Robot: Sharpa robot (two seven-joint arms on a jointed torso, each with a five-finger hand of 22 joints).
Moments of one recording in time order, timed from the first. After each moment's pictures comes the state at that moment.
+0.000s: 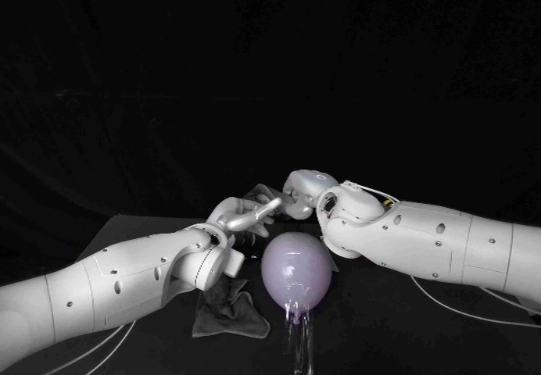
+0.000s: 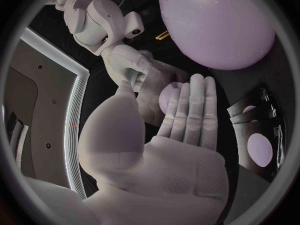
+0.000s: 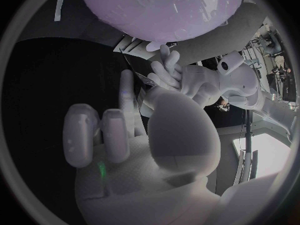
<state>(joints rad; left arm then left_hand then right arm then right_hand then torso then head) 1.23 -0.64 -0.06 1.37 -0.34 -0.50 0.14 1.11 -0.24 -0.16 0.30 0.05 0.85 0.21 0.30 0.39 1.09 0.14 0.24 0.11 1.07 0.08 0.63 0.54 0.18 0.91 0.20 0.58 0.23 1.44 -0.47 -0.19 1.30 -1.46 -0.39 -0.41 1.26 -0.11 0.63 0.06 0.05 1.11 0.06 0.32 0.43 1.46 0.00 0.18 0.19 1.47 -0.07 1.45 1.23 0.05 1.46 0.04 1.39 1.31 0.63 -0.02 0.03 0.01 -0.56</state>
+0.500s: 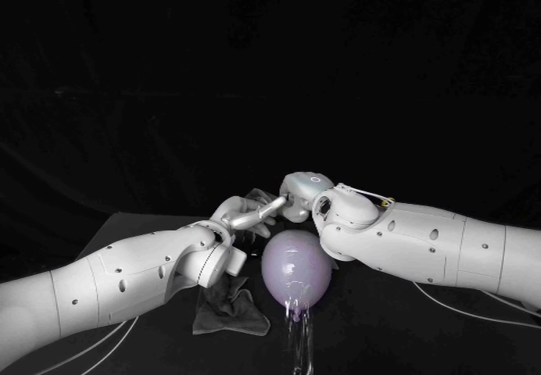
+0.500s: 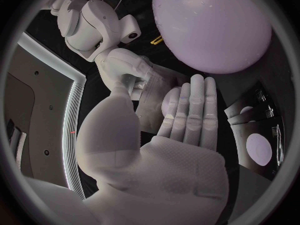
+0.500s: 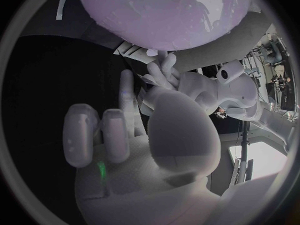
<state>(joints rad) 1.23 -0.62 -0.06 1.37 -0.40 -0.50 0.08 1.04 -0.26 -0.18 0.30 0.06 0.85 0.21 0.32 0.39 1.08 0.15 0.24 0.11 1.05 0.08 0.62 0.53 0.18 0.90 0.21 0.58 0.22 1.42 -0.45 -0.19 1.31 -1.55 -0.37 -0.43 1.26 -0.11 0.63 0.06 0.05 1.10 0.06 0.33 0.43 1.46 0.00 0.18 0.19 1.47 -0.07 1.45 1.24 0.05 1.46 0.05 1.39 1.31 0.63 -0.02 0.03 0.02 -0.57</state>
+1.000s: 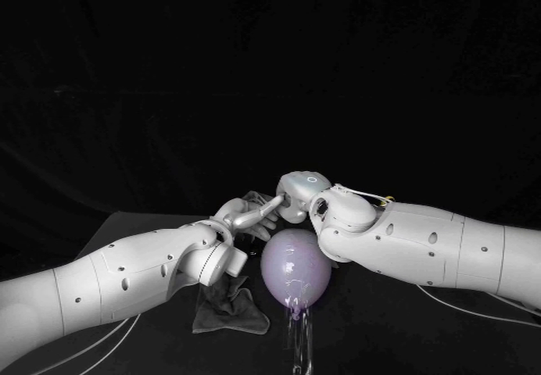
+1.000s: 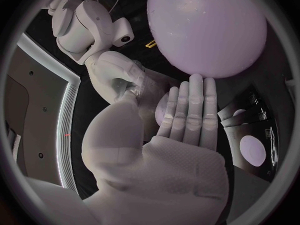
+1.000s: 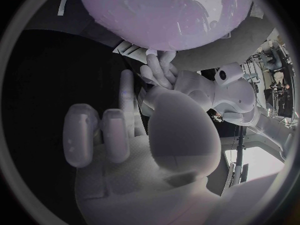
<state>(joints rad) 1.23 -0.61 -0.06 1.36 -0.41 -0.47 0.00 1.00 -0.10 -0.05 0.30 0.06 0.88 0.18 0.36 0.41 1.12 0.12 0.28 0.12 1.08 0.06 0.62 0.54 0.18 0.90 0.21 0.58 0.22 1.42 -0.45 -0.19 1.33 -1.61 -0.37 -0.45 1.26 -0.12 0.63 0.06 0.05 1.10 0.06 0.34 0.43 1.46 0.00 0.18 0.19 1.47 -0.07 1.45 1.24 0.05 1.46 0.04 1.39 1.31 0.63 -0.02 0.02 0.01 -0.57</state>
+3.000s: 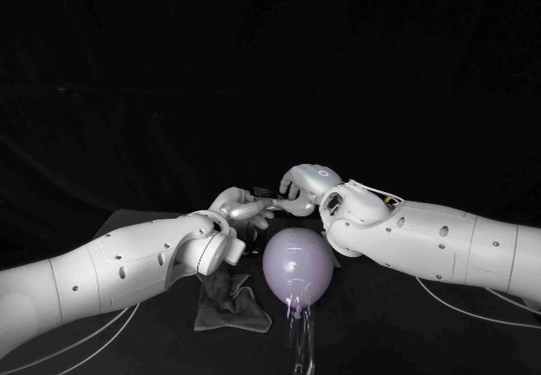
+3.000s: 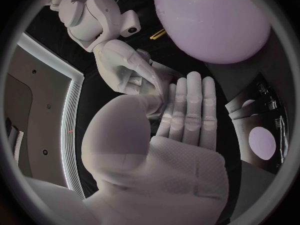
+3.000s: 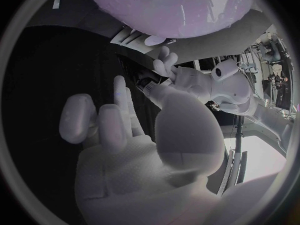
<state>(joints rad) 1.26 -0.63 -0.06 1.35 -0.38 -0.49 0.05 1.21 -0.12 0.89 0.14 0.05 0.96 0.14 0.45 0.40 1.27 0.09 0.24 0.07 1.15 0.02 0.57 0.55 0.17 0.84 0.17 0.79 0.34 1.42 -0.48 -0.19 1.30 -1.51 -0.48 -0.33 1.15 -0.20 0.60 0.07 0.05 0.89 0.16 0.25 0.50 1.29 0.08 0.08 0.17 1.44 0.00 1.36 1.03 0.07 1.37 0.09 1.17 1.31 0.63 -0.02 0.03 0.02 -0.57</state>
